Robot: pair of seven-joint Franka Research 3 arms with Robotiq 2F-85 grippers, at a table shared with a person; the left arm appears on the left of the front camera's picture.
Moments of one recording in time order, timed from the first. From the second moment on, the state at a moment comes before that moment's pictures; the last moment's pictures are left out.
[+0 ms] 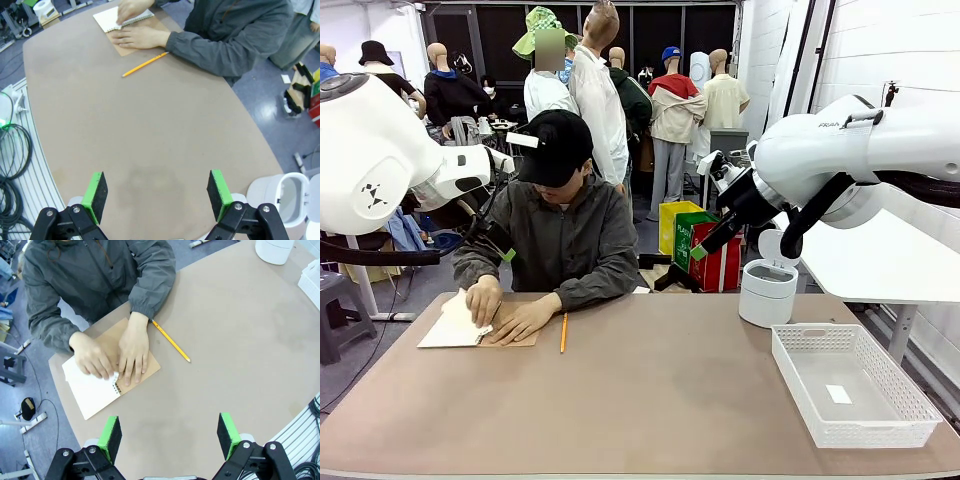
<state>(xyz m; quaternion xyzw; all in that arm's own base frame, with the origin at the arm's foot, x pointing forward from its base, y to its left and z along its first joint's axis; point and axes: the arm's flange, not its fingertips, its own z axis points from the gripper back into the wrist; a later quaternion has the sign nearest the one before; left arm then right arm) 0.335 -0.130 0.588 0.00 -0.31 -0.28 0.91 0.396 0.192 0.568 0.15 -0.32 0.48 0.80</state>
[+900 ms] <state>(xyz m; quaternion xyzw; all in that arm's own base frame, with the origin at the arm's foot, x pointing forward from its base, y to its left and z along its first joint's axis) 0.335 -0.130 0.588 0.00 -0.31 -0.28 0.91 0.396 0.192 0.568 0.15 -0.32 0.48 0.80</state>
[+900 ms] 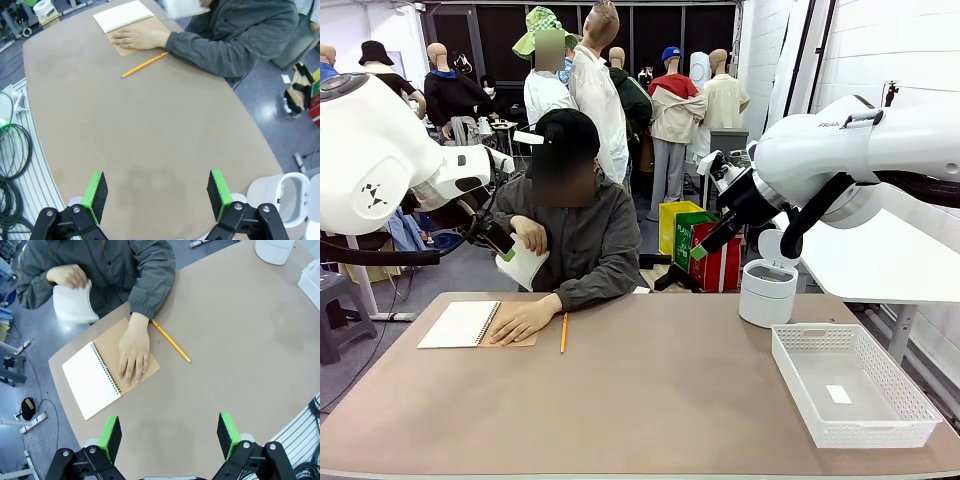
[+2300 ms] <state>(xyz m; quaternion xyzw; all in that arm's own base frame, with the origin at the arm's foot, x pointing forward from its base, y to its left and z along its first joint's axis) 0.335 -0.130 0.588 0.00 -0.31 -0.28 0.91 0.396 0.192 0.568 0.15 -0.32 0.48 0.80</state>
